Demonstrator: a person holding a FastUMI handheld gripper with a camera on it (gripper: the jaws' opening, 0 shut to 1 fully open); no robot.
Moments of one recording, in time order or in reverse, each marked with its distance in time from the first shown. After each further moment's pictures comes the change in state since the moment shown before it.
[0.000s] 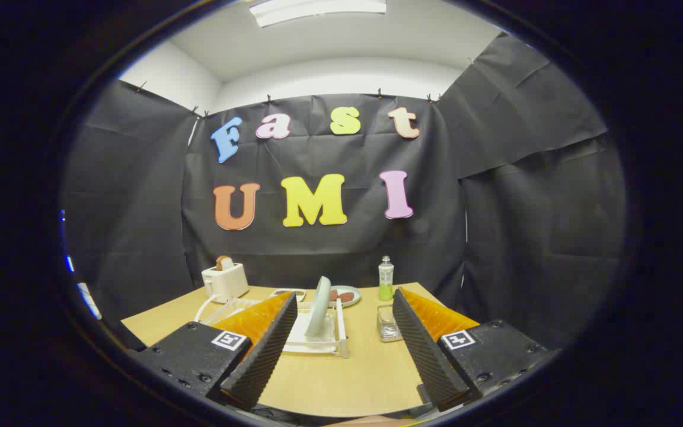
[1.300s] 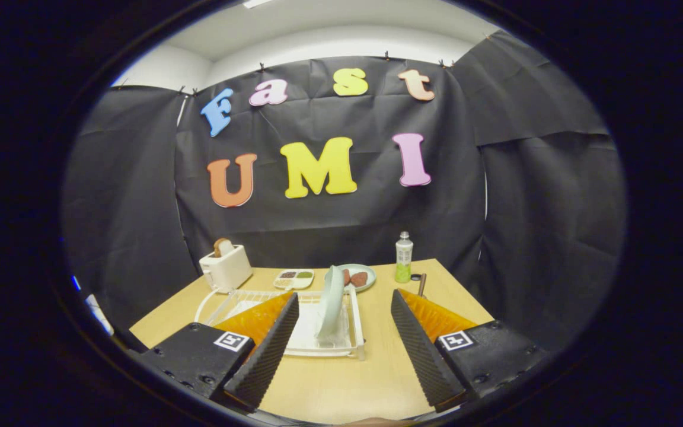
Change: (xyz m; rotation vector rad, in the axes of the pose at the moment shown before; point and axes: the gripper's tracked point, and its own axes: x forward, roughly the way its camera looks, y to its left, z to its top) arm 0.113 0.026 0.023 0.024 0.237 0.025
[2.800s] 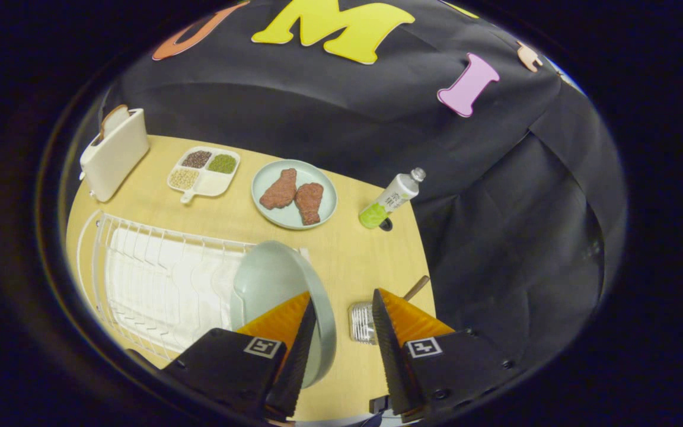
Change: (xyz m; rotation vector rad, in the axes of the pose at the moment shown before) arm 0.240 -0.003 -0.001 -0.364 0.778 -0.450
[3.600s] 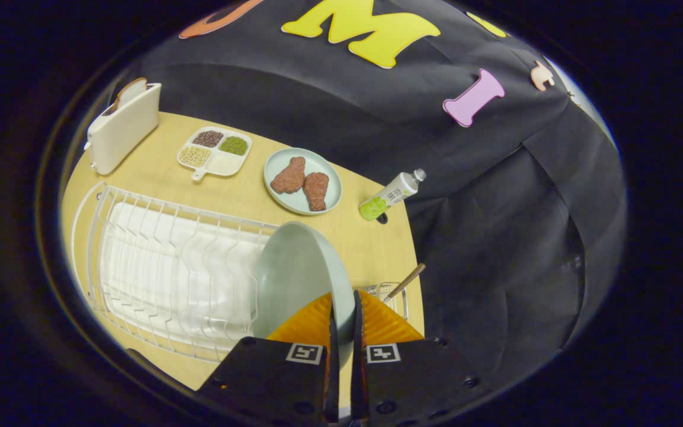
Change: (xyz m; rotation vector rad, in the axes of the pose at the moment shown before) arm -0.034 0.025 -0.016 -0.035 -0.030 -0.132
